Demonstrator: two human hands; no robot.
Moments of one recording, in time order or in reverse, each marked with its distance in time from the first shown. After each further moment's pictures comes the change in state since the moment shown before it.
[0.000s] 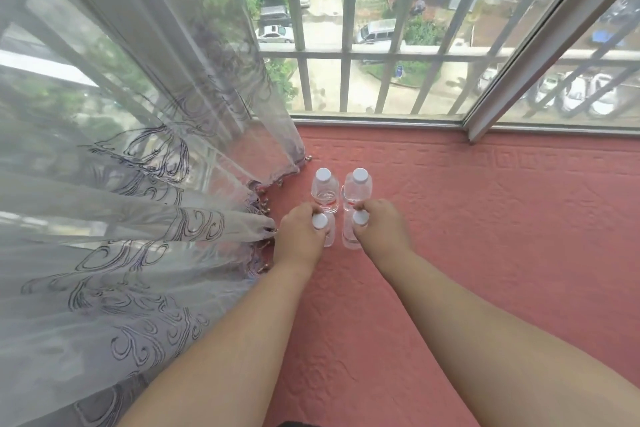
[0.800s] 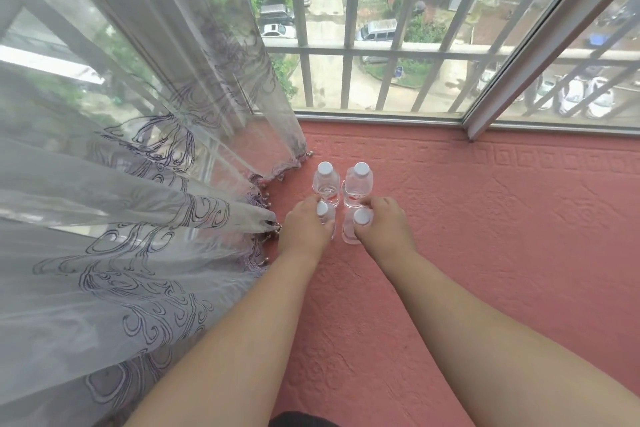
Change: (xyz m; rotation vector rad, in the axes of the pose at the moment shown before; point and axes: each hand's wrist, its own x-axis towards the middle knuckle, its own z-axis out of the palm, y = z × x) left_hand -0.006 0.014 -0.008 0.075 -0.085 -0.012; right_hand -0.018 -0.005 -0.007 0.024 -0.009 0.074
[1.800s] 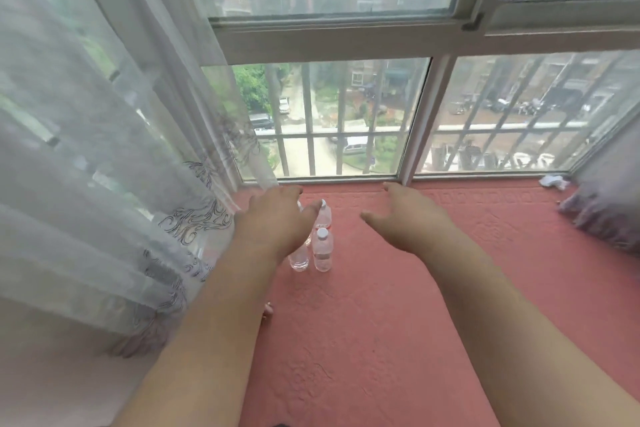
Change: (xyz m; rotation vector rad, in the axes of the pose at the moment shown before) left_hand -0.194 0.135 -0.173 0.388 0.045 0.193; right_hand -0.200 -0.056 -0.224 -0.370 0.082 -0.018
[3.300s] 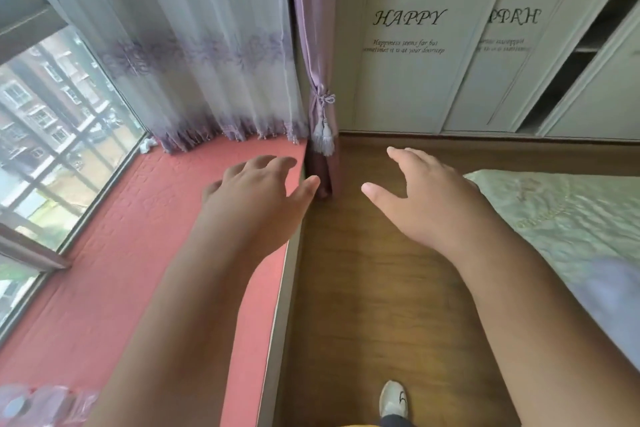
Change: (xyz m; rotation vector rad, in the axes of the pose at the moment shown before) left_hand -0.317 0.219 0.039 0.166 -0.251 1.514; right_hand -0.516 0.107 0.039 0.180 0.661 1.260
